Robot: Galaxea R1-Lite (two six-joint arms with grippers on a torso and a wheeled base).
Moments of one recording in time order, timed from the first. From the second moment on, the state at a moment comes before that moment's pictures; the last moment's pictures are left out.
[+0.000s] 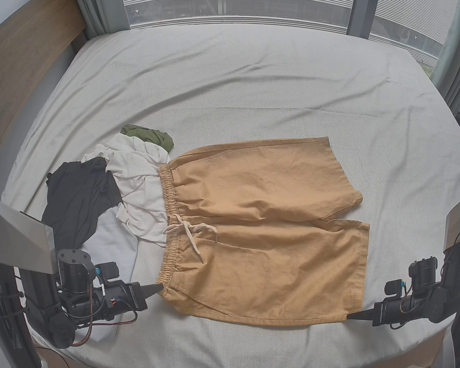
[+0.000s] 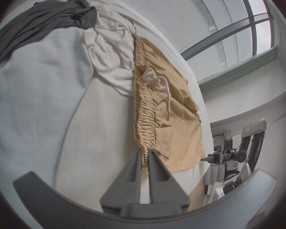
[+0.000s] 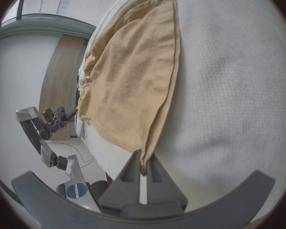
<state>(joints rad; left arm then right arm) -0.25 2.17 -0.06 -1.55 -0.43 -0.49 -0.03 2.24 -0.02 -1.23 0.75 0.14</state>
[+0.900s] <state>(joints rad) -0.17 2.24 -0.02 -1.47 -0.48 -0.35 -0.02 2.00 -0.02 -0.89 0.74 0.12</state>
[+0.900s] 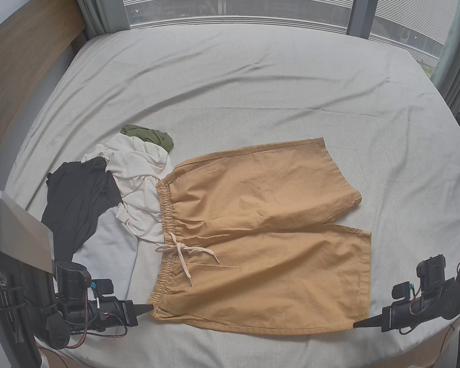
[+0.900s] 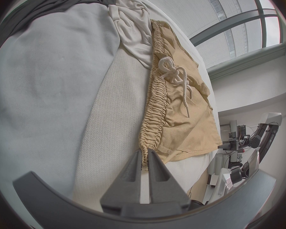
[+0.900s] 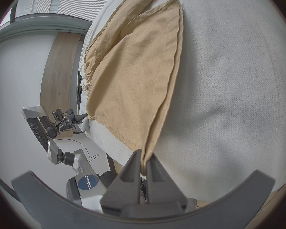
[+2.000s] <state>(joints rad) -0.22 2.15 -0.06 -1.55 -0.47 -0.42 -0.03 1.91 -0.02 -1.21 0.78 0.19</state>
